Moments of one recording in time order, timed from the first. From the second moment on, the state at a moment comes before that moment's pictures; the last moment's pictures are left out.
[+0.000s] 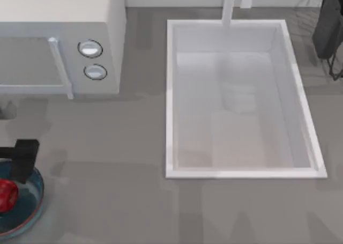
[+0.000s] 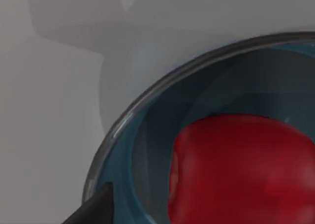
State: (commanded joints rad) left arm 0.03 1.54 0.92 -0.95 0.00 0.05; right arm 0.00 0.00 0.00 0.00 0.00 0.00
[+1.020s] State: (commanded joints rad) left arm 0.03 1.71 0.73 -0.60 0.00 0.05; right arm 0.00 0.00 0.00 0.00 0.00 0.00
